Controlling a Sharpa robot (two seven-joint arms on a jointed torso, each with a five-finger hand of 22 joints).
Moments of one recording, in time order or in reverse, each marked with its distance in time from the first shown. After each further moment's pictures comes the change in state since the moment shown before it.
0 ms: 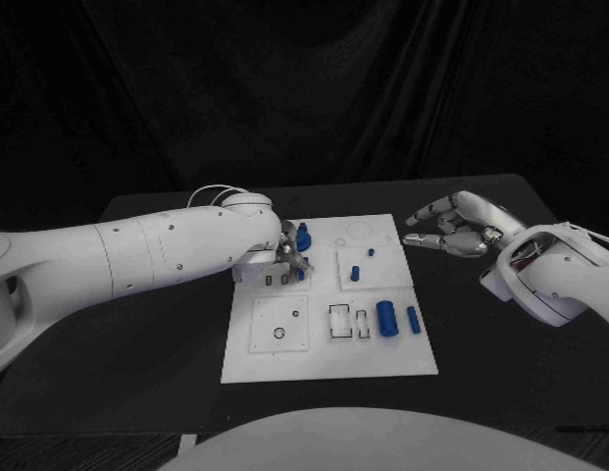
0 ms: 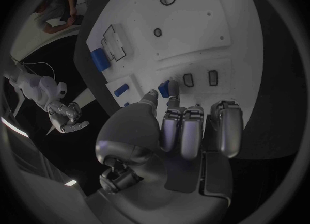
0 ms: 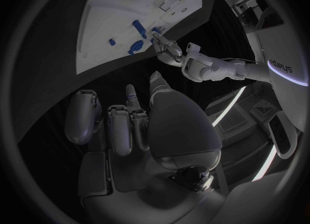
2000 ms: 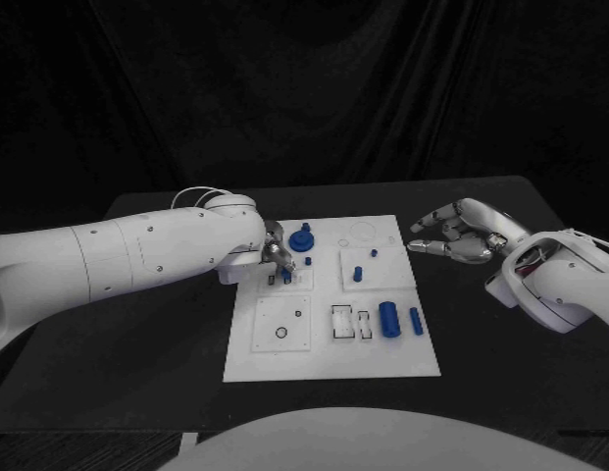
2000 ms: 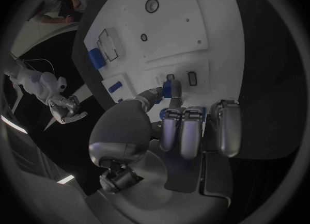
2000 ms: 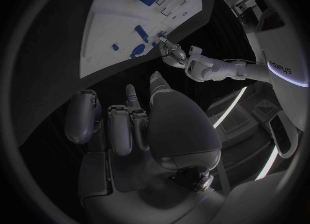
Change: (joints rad) left arm -0.001 -0.081 0.000 0.049 0.000 -0.031 -0.002; left_hand -0.075 -0.136 0.428 -0.128 0.198 0.042 -0.005 -0.101 0.110 -0.003 -0.010 0.000 0.000 -0.001 -0.008 0.000 0.001 0.000 0.004 -0.011 -0.021 0.000; right arm -0.015 -0.002 0.000 -0.013 0.000 0.016 0.002; right_hand 0.004 0.004 -0.003 0.003 0.000 0.000 0.000 0.000 -0.001 0.000 0.000 0.000 0.001 0.000 0.000 -0.004 0.000 0.000 -0.004 0.004 -0.004 0.000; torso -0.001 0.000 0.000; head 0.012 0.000
